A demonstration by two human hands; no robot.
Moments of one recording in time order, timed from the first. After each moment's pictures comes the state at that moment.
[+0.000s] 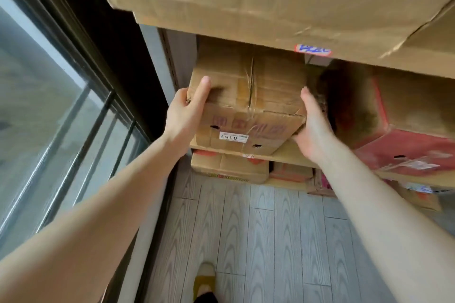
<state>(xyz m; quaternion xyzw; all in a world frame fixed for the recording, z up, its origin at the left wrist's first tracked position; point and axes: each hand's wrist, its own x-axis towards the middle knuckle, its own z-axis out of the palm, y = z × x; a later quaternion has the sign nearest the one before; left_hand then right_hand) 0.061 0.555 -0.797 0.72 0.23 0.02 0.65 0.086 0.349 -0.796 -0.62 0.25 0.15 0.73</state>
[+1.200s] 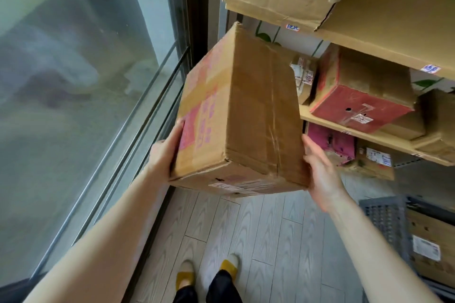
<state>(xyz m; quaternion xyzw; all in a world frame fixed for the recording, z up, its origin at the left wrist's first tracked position) -0.298 0.581 -0.706 0.56 0.42 -0.08 0.71 -0.258 0.298 -0.667 -0.69 0.14 0.21 0.68</state>
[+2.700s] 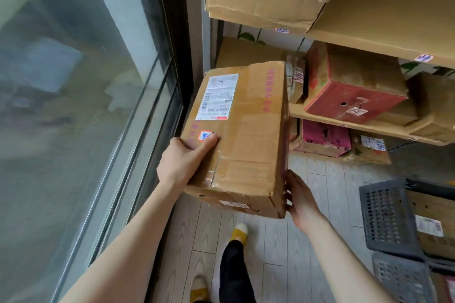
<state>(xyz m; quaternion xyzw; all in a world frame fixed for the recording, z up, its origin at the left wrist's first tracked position) -0.250 0.573 -0.697 0.83 0.35 -0.09 0.42 -0.264 0.327 -0.752 -0.63 0.34 0.23 0.66</state>
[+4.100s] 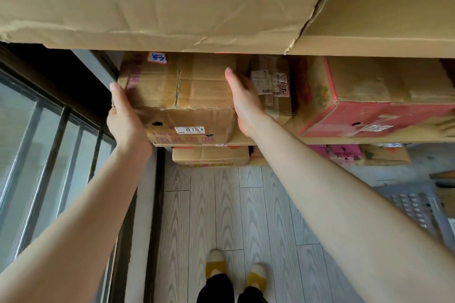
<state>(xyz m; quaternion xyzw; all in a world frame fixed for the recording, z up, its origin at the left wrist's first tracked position) 0.072 0.551 -0.797 0.56 0.41 0.15 0.70 0.100 0.382 -0.785 -0.67 0.22 0.13 0.69</state>
